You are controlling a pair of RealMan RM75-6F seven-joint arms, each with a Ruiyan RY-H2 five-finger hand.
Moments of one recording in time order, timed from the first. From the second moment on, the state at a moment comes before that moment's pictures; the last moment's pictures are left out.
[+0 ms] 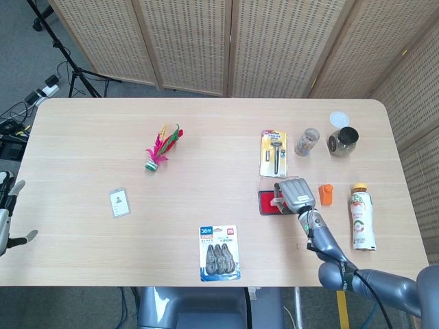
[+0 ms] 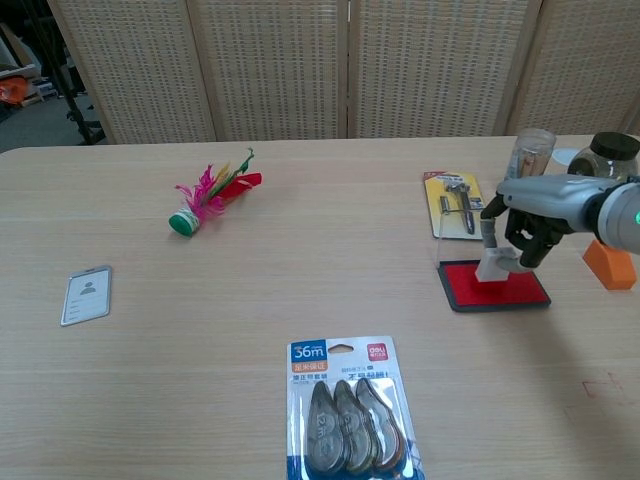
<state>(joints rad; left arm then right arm) -0.12 -1.10 -0.09 -1.61 1.33 1.39 0.07 0.78 -1.52 0.13 -1.40 -0.80 0.86 -0.46</state>
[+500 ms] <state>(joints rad) -0.12 -1.09 -0.09 -1.61 1.34 1.40 0.06 0.78 -1.54 0.12 -1.38 -0.79 0.86 -0.48</state>
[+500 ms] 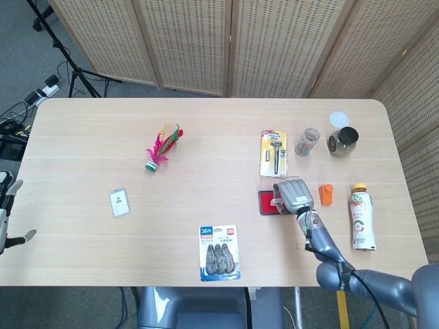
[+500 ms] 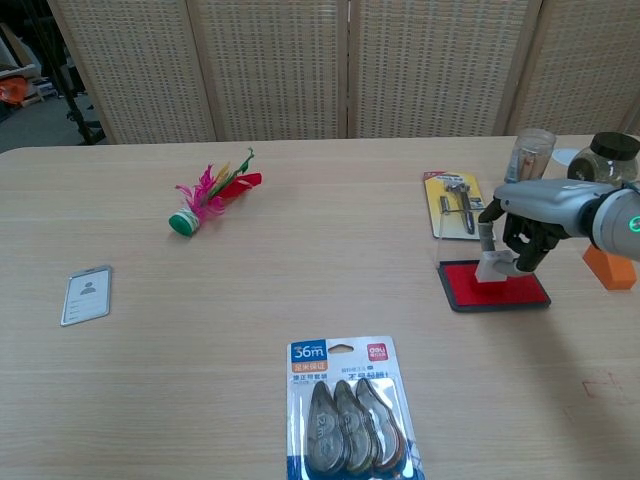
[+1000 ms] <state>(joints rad) -0.12 -1.09 -0.09 -1.61 1.33 1.40 0.05 0.79 -1.55 0.11 -1.39 -0.76 0.87 -0.51</state>
